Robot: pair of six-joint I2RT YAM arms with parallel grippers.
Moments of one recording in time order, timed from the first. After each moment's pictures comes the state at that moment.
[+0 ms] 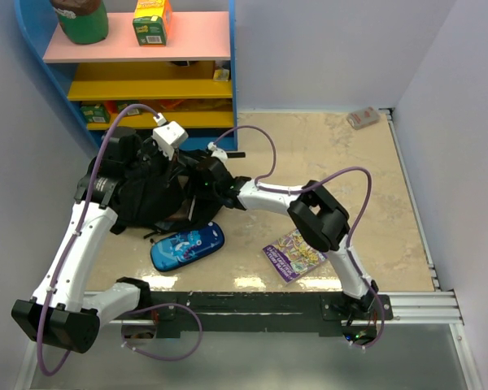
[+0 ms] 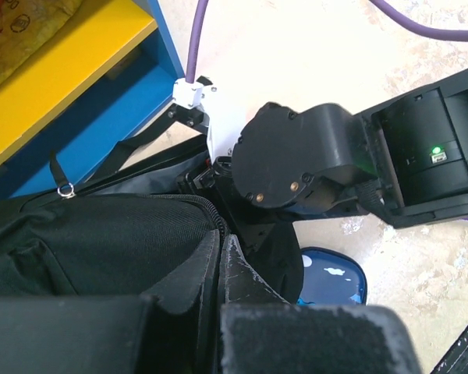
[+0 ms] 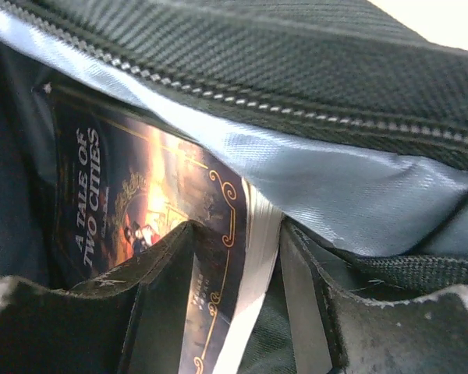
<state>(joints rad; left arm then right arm) -0.21 1.09 1.21 -0.63 0.47 0.33 0.93 2.20 1.60 0.02 0.15 0.92</state>
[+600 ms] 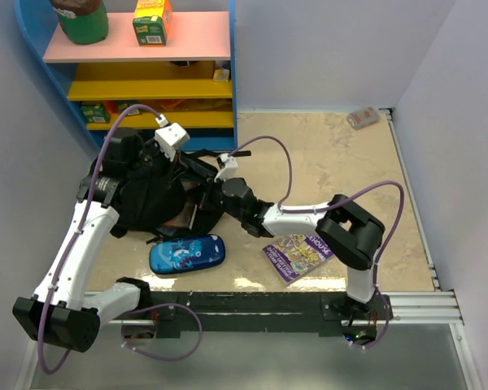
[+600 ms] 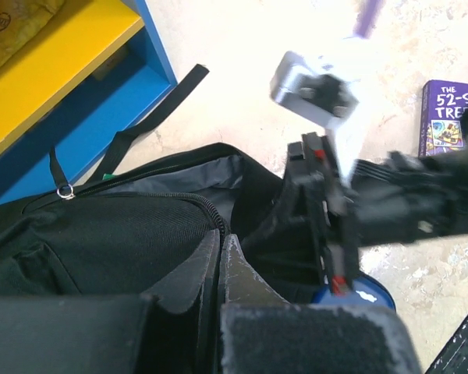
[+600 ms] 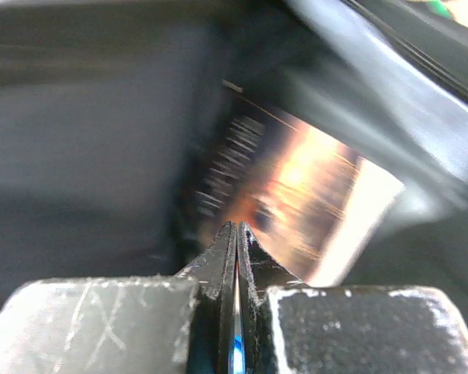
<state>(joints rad) -0.21 1.09 1.19 -0.62 0.49 0.33 0.99 1.91 1.11 0.59 0.14 0.81</state>
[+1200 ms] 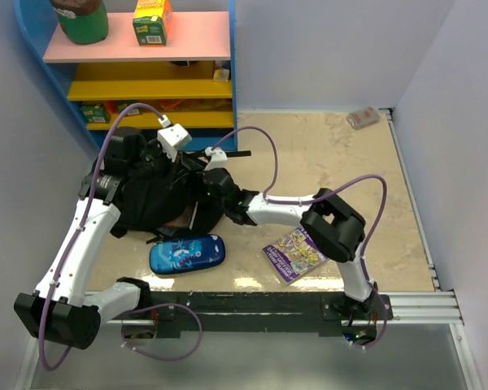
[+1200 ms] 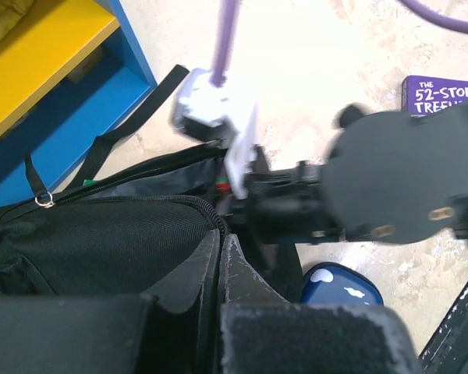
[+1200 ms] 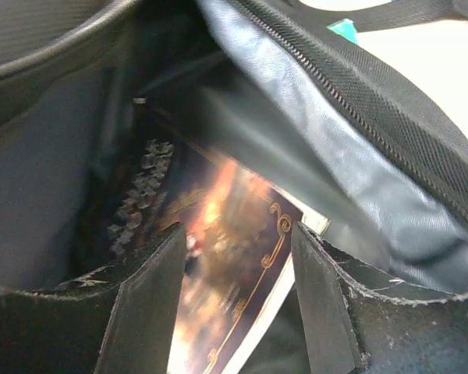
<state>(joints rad) -0.21 1.11 1.19 -0.62 0.55 0.33 1.00 2.02 1.33 0.36 0.27 0.66</state>
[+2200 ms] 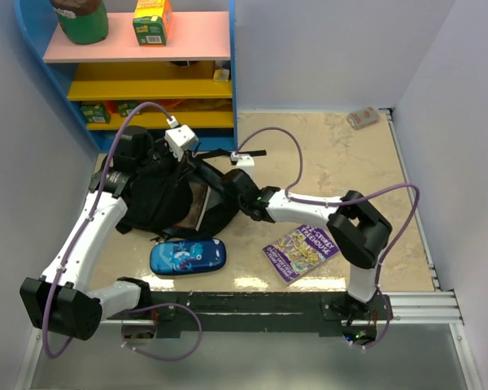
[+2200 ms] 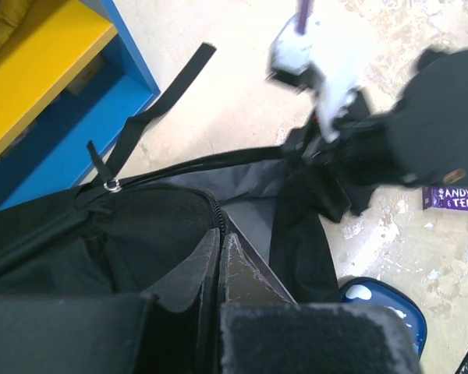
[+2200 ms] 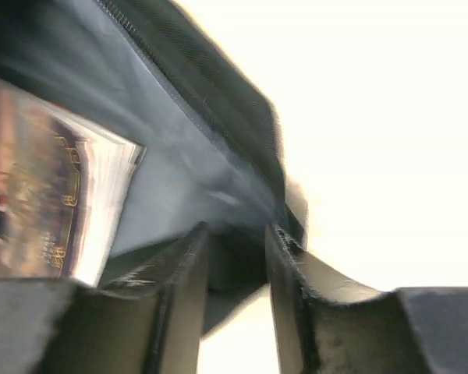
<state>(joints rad) -0.22 1.17 1.15 -0.52 0.55 0.38 0.93 1.88 1.25 -0.12 0.43 0.67</state>
